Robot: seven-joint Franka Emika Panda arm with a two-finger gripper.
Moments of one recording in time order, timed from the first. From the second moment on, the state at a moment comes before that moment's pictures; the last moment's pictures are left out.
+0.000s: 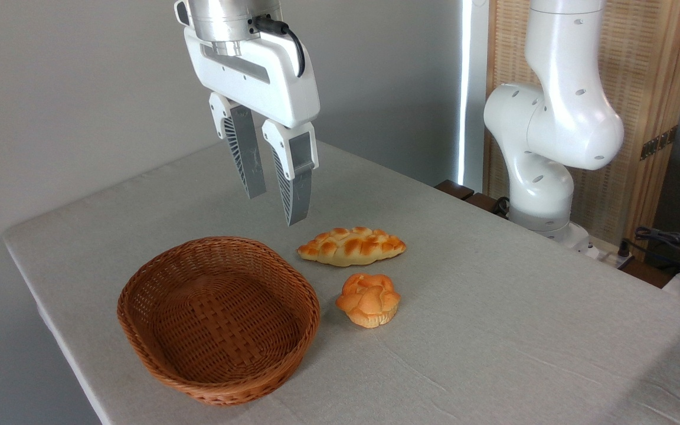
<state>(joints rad) -0.10 -0.06 0.06 -1.65 -0.02 1.62 0.76</state>
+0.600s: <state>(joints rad) -0.10 -0.09 0.06 -1.70 -0.02 1.61 0.79</state>
